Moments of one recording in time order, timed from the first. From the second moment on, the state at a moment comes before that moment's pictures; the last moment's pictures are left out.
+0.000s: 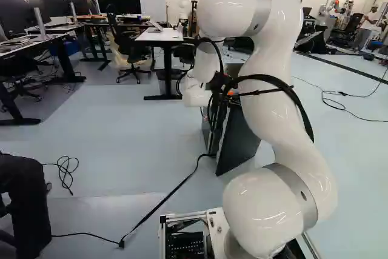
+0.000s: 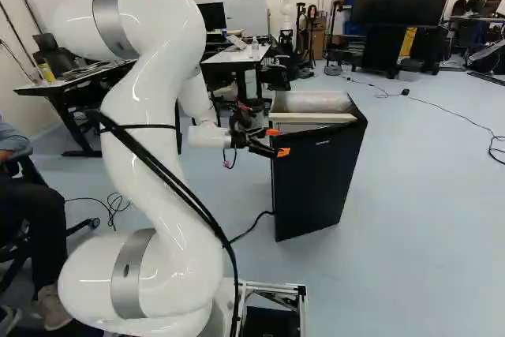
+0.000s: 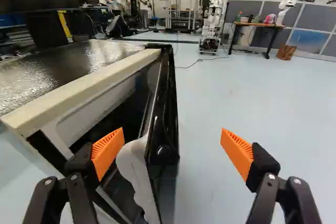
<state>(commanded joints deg) 10.8 -34.4 -48.5 86.1 73.3 -14.4</state>
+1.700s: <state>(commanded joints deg) 9.9 -34.3 -49.0 108.0 82.5 -14.4</state>
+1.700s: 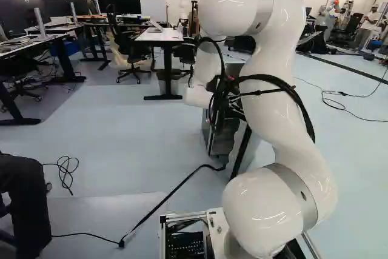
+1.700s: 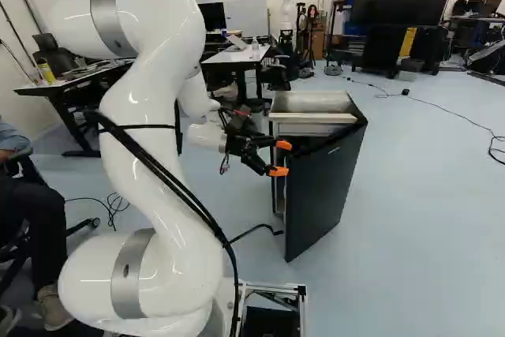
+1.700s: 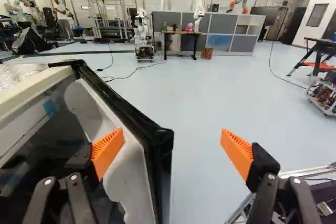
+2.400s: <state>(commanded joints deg) 8.9 -35.0 -50.9 108.3 78.8 -14.4</state>
